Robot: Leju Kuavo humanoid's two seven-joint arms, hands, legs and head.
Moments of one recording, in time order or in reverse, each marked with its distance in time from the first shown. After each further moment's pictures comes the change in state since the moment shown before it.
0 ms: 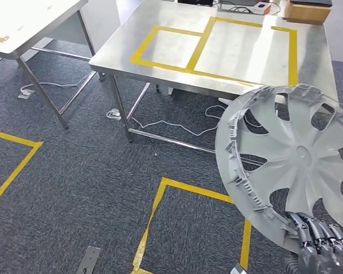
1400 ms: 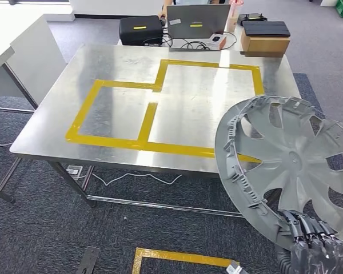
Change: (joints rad) left arm -0.012 -0.005 0.001 -0.003 -0.002 0.004 0.002; right arm 0.022 0.000 -0.001 0.024 0.001 0.003 0.007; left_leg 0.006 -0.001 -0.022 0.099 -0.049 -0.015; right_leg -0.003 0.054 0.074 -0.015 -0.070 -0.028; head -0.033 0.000
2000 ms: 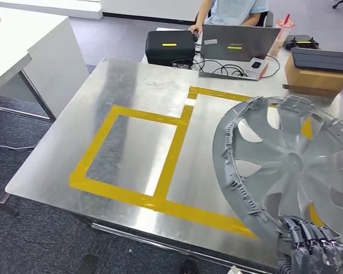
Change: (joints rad) left arm 0.043 0.011 0.005 0.004 0.000 0.004 0.000; right arm -0.012 0.000 0.000 0.024 0.000 0.001 0.004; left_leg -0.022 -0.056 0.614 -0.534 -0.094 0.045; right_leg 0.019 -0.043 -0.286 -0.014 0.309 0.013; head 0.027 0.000
